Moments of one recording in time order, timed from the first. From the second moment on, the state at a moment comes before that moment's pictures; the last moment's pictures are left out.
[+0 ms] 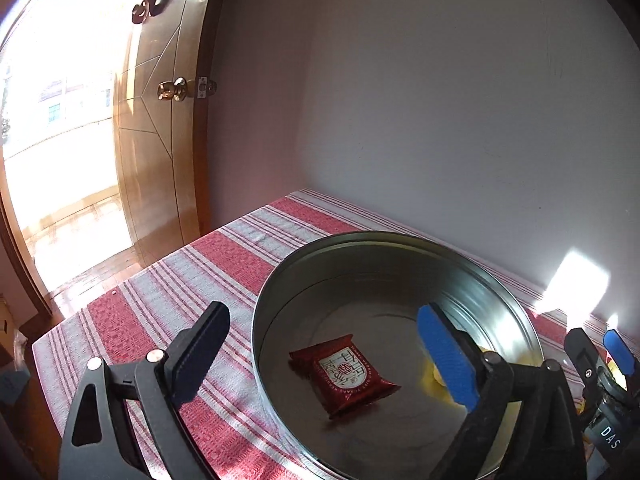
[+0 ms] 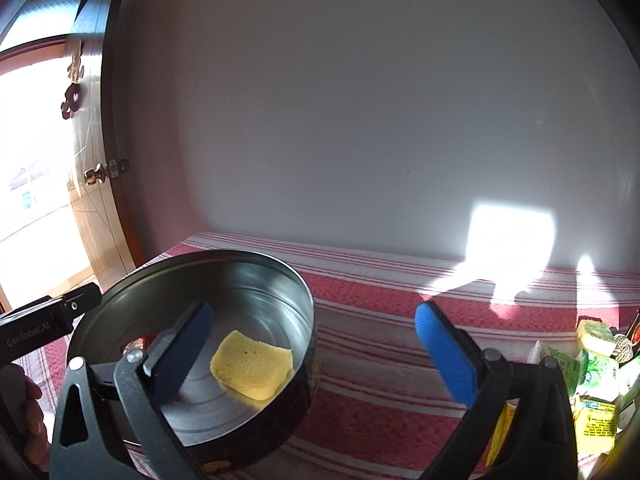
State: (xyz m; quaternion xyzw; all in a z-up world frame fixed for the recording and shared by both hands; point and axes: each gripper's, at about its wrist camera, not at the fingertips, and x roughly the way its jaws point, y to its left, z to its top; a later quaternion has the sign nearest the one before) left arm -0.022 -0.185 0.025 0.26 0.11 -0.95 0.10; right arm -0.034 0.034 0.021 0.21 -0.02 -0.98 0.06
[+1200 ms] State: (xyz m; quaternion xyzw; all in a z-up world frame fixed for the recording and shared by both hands) left arm 0.017 0.087 -0.009 0.30 -0.07 -0.94 -0.14; right arm 0.069 0.294 -0.003 0.30 -0.04 -0.94 -0.15
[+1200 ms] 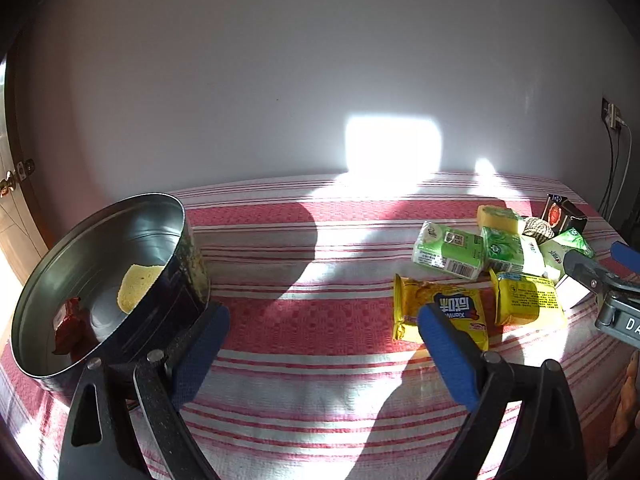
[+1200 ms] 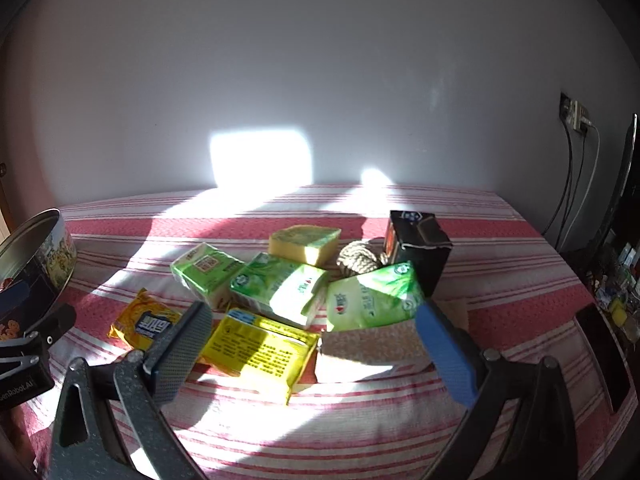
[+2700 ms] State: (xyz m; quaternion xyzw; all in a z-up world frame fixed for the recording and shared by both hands) left arm -0.024 0.177 -0.047 0.42 -0.10 -0.88 -0.20; right arm 0.084 0.359 -0.006 0.29 -0.13 -0.94 -0.13
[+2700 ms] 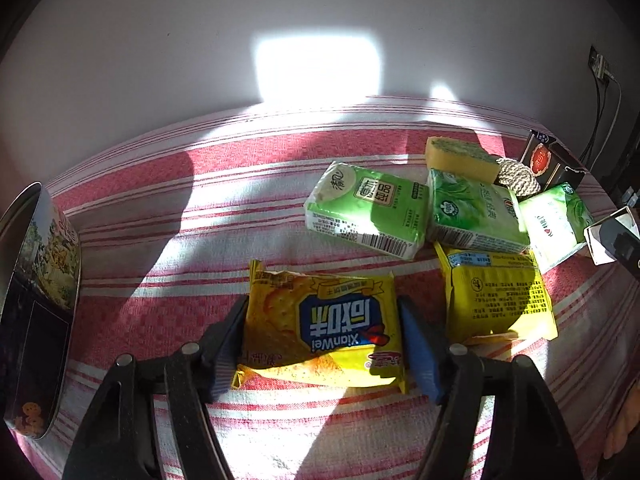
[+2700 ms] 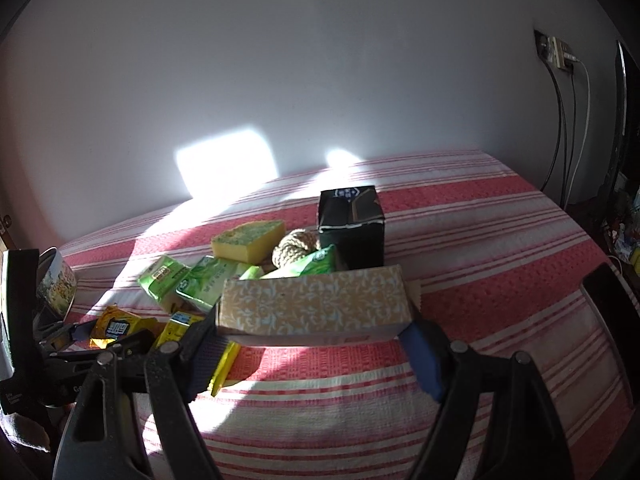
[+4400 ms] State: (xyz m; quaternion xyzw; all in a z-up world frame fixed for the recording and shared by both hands) left arm -0.002 -0.024 0.024 0.28 -0.02 -0.96 -0.07; right arm 0.045 0.151 0.036 0.22 -0.04 -0.97 -0.04
